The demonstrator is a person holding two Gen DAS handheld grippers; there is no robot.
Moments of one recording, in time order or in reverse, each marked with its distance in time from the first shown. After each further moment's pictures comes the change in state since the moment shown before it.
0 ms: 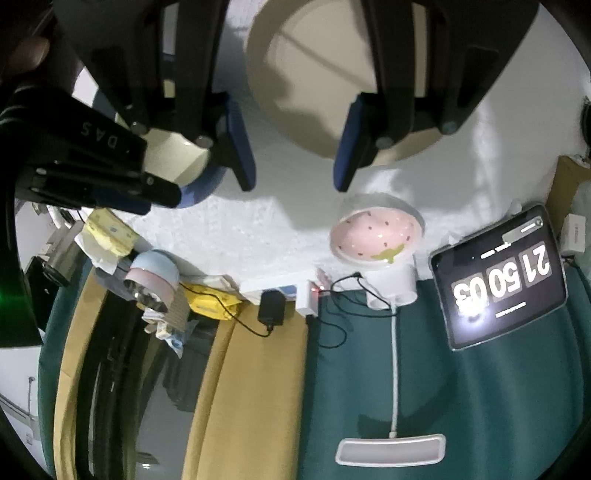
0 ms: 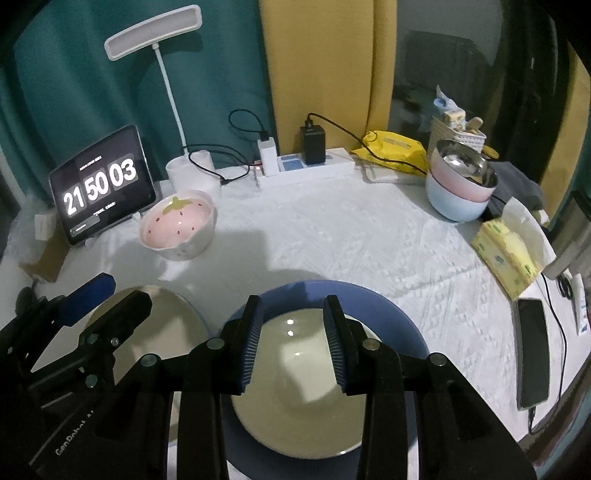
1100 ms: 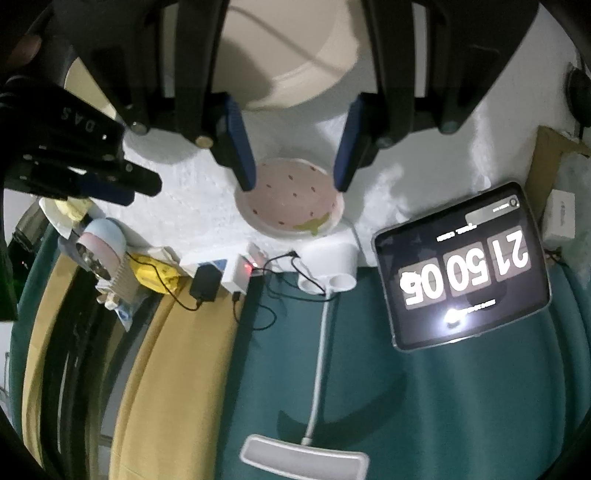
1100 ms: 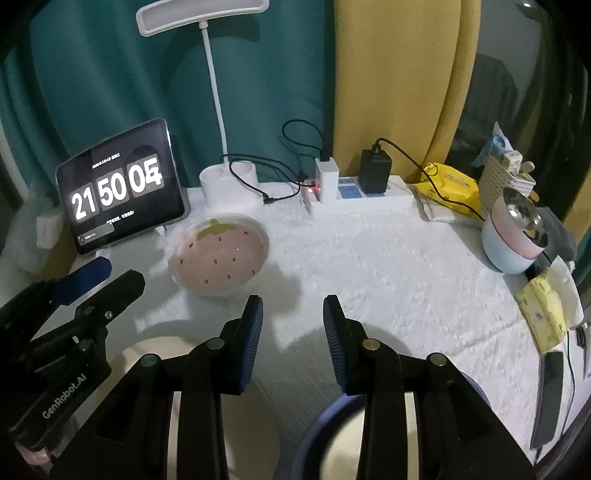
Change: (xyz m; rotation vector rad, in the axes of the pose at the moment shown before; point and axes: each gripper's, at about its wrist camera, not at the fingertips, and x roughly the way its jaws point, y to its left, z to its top) left arm 0.027 0.097 0.035 -0.079 -0.018 0.060; right arm 0.046 0.073 0.051 -0.081 -0.005 0.028
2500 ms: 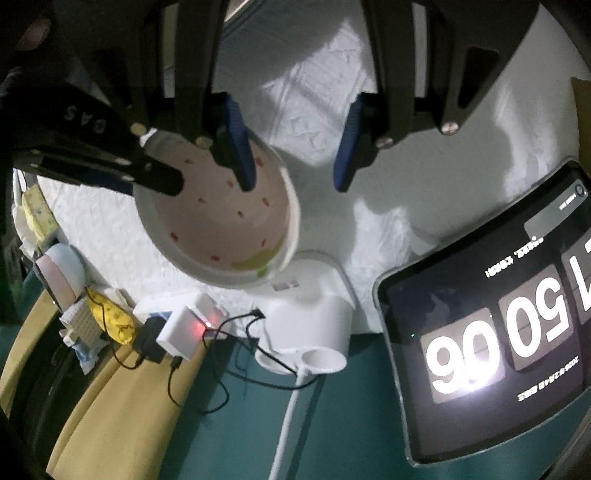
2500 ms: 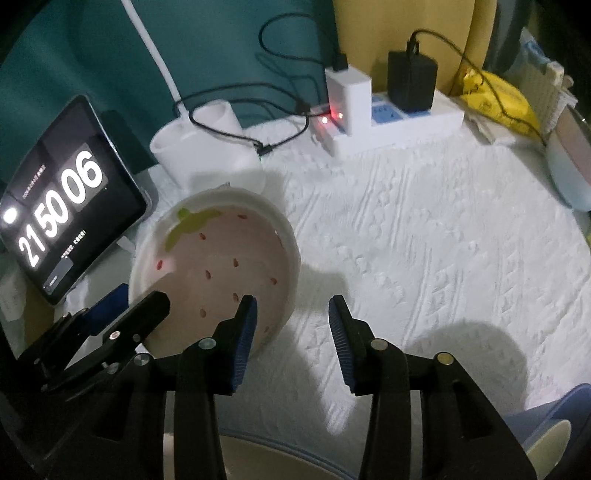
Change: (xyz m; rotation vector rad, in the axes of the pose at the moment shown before) left arm 0.129 0.055 0.012 -0.002 0.289 -0.057; right arm 0.136 0.019 0.020 0.248 0.262 0.036
